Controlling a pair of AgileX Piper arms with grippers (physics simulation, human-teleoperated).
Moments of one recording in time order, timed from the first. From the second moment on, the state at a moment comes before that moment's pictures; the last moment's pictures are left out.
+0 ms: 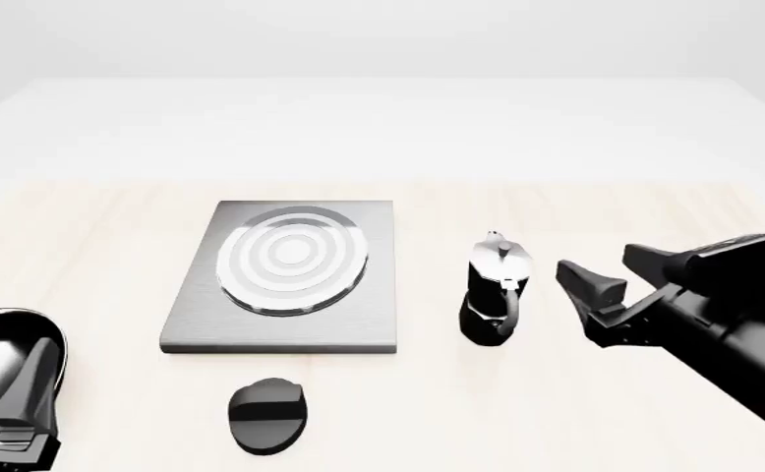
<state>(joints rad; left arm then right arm) 0.03 0.00 0.00 -0.04 0.07 0.34 0.81 -0.42 -0.03 0.04</state>
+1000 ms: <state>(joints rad) 0.01 0.00 0.00 -0.02 0.06 0.39 1.24 -0.38 -0.37 0.11</state>
